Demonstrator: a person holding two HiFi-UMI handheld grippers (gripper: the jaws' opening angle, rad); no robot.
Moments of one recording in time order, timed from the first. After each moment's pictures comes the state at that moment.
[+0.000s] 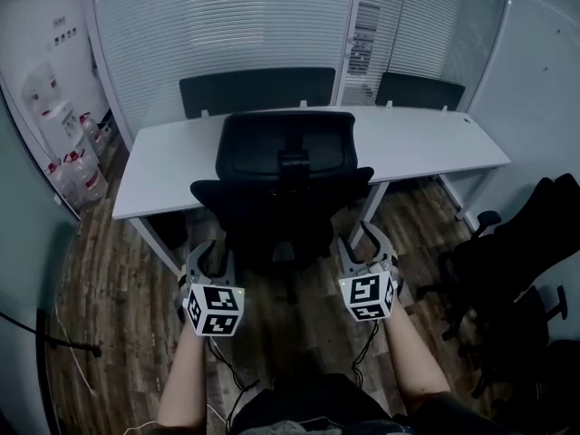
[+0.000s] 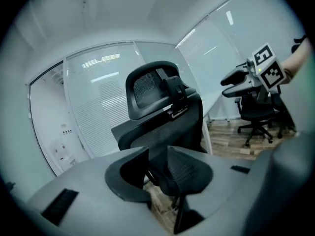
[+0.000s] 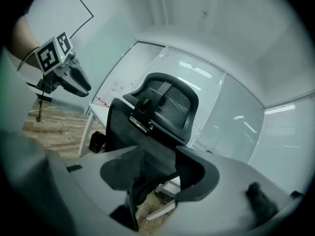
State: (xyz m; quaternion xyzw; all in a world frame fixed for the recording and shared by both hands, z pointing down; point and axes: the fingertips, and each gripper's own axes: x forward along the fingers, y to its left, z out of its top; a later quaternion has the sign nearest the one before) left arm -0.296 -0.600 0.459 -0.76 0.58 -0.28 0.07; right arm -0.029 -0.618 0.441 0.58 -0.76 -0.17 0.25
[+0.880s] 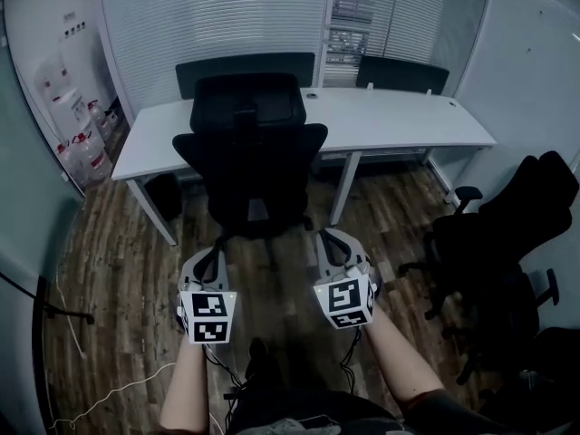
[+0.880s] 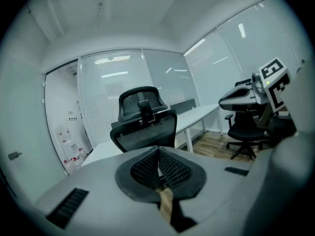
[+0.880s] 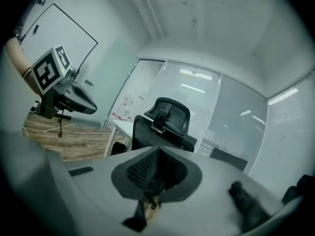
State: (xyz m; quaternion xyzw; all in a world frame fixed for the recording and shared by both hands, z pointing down) left arm -0.177 -0.374 0.450 -0.76 0.61 -0.22 0.01; right arm 0.027 -0.402 0.429 0.52 -0.82 -0.15 0.20
